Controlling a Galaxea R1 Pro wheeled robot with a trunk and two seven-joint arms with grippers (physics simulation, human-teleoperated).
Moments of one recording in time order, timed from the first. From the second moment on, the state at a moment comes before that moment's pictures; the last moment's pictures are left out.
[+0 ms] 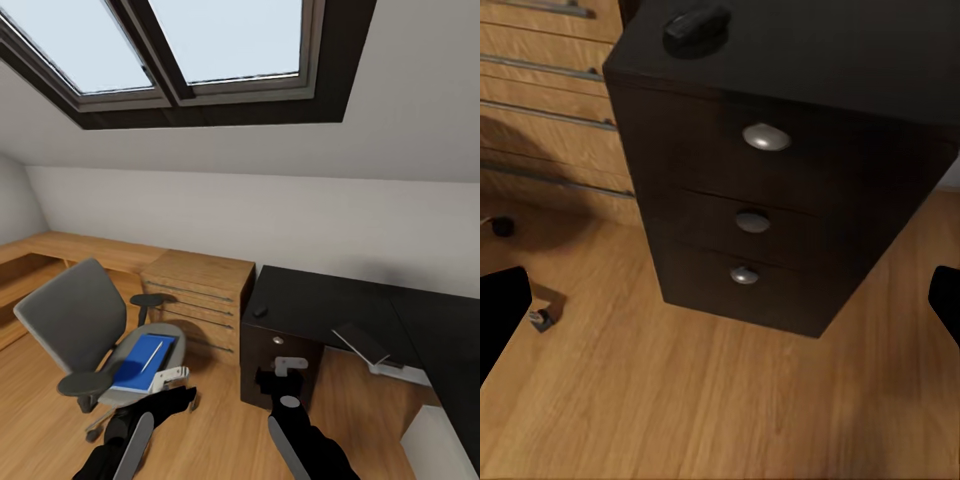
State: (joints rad) left arm -0.19 -0.05 -0.10 -1.39 0.39 0.74 0.24; right arm -0.36 0.12 0.46 -1.08 -0.31 0.32 -0.55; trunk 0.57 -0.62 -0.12
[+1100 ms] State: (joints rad) left arm -0.07 -0.01 -0.10 -1.61 0.39 0.72 0.24; right arm -0.36 0.12 0.46 -1.08 -0.31 0.30 -0.55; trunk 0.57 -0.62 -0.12
